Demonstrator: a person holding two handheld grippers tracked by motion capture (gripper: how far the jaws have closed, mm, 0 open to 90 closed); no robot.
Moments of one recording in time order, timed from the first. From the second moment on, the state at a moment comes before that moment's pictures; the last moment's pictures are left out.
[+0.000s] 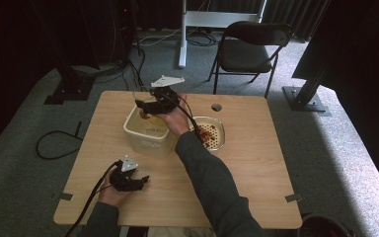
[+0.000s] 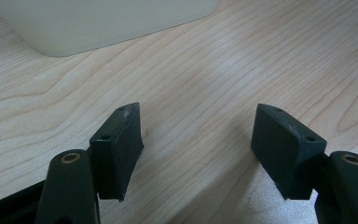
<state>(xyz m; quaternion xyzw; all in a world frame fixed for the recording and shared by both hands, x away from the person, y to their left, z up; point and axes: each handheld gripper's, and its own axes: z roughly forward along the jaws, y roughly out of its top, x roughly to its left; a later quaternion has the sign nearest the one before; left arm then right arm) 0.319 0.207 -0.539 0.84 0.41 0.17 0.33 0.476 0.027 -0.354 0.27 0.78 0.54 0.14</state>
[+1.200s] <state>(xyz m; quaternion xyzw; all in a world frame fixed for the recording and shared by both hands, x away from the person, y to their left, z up) 0.319 0.206 -0.538 0.84 0.41 0.17 0.33 0.476 0.030 -0.363 0.28 0.80 0.52 0.13</state>
